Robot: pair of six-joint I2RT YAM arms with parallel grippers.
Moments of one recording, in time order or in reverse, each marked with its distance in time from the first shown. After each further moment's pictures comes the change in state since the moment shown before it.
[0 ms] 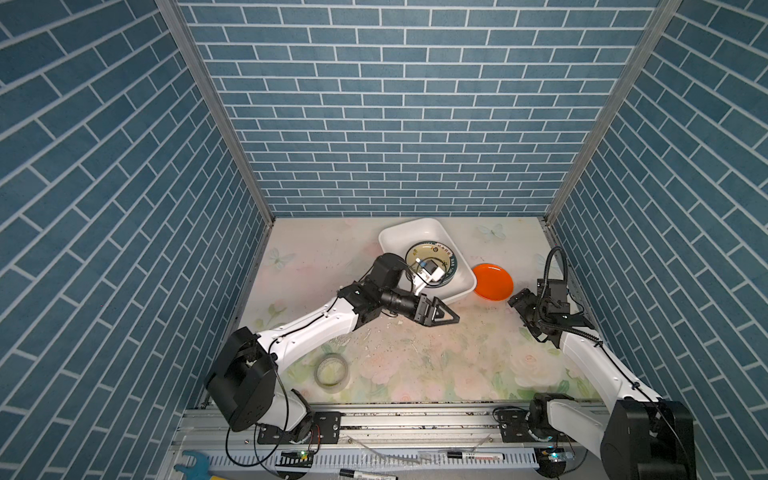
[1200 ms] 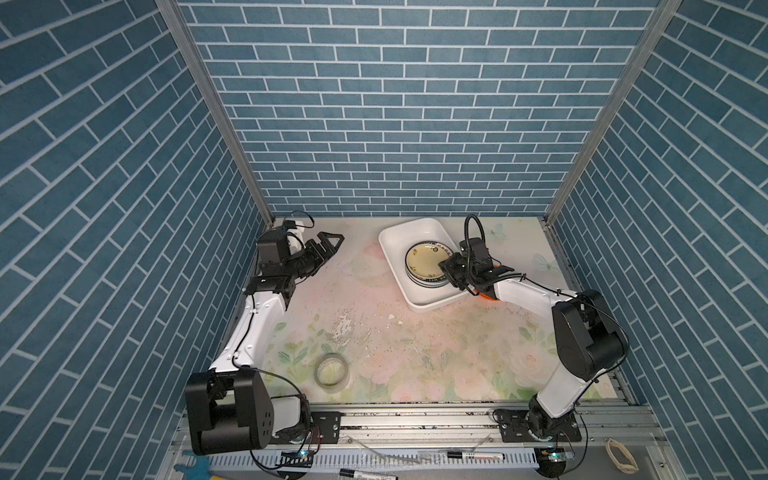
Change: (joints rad) left arm 0.879 -0.193 -0.069 -0.003 -0.285 -0.177; right arm 0.465 0.600 0.508 0.260 -0.064 0.312
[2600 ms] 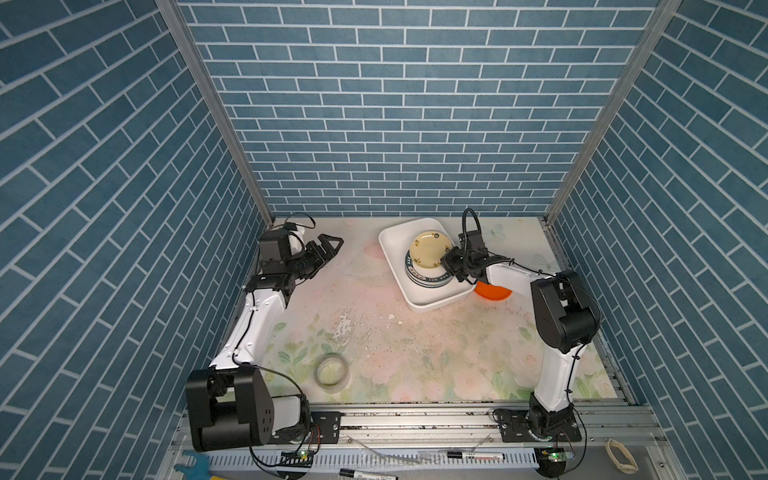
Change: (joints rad) left arm 0.000 0.017 0.023 -0.092 -0.046 0.048; right arm -0.072 0.236 0.170 0.002 -0.082 -0.017
